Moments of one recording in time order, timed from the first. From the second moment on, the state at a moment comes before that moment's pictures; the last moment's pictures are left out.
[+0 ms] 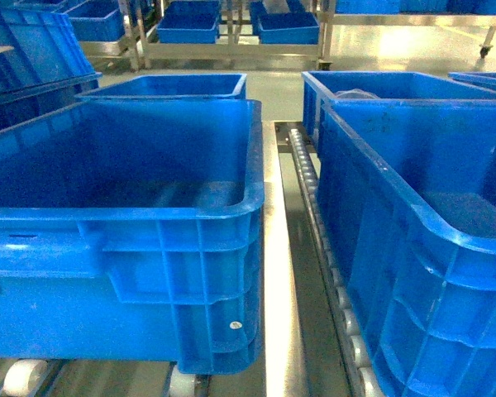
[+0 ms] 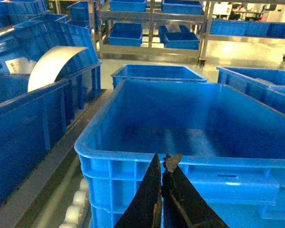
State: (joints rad) left arm 0.00 0.29 0.01 0.29 0.00 -0.01; right arm 0.00 0.26 0.01 0.26 0.00 0.00
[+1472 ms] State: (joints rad) left arm 0.00 0.01 0.02 0.00 0.00 -0.01; right arm 0.00 0.00 0.01 0.00 0.00 0.00
